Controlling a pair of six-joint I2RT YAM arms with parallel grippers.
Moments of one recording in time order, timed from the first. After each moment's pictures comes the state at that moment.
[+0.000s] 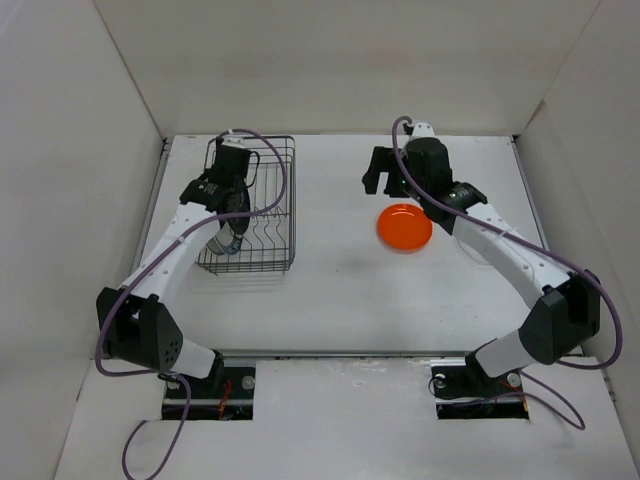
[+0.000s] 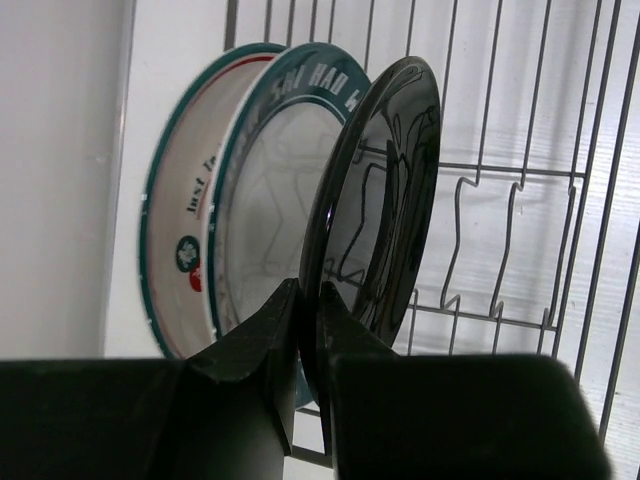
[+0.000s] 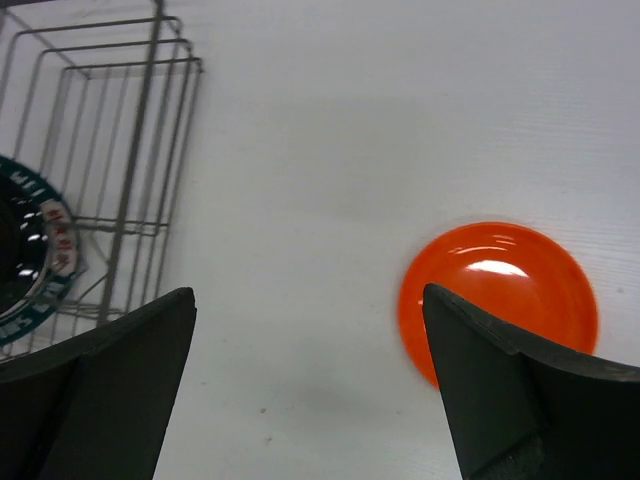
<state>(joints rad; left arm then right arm) -0.31 1.42 1.31 -0.70 -0.49 -0.15 0.50 1.48 1.33 -0.30 0.13 0.40</state>
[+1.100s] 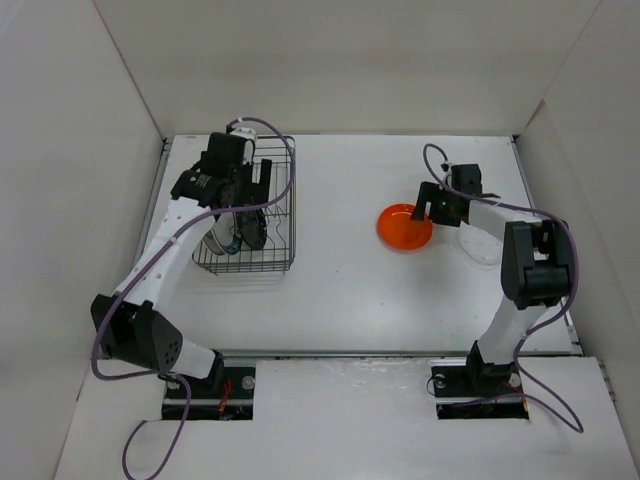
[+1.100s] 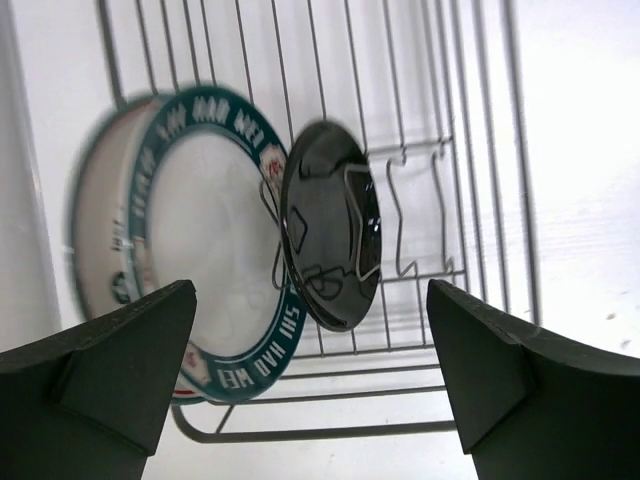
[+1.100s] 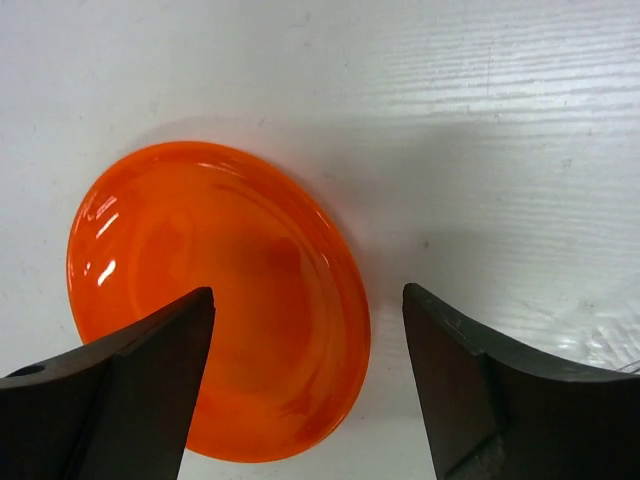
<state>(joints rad) -0.31 1.43 1.42 -0.78 -0.22 -0.07 0.05 1.81 1.12 -0.19 -0.20 0.22</state>
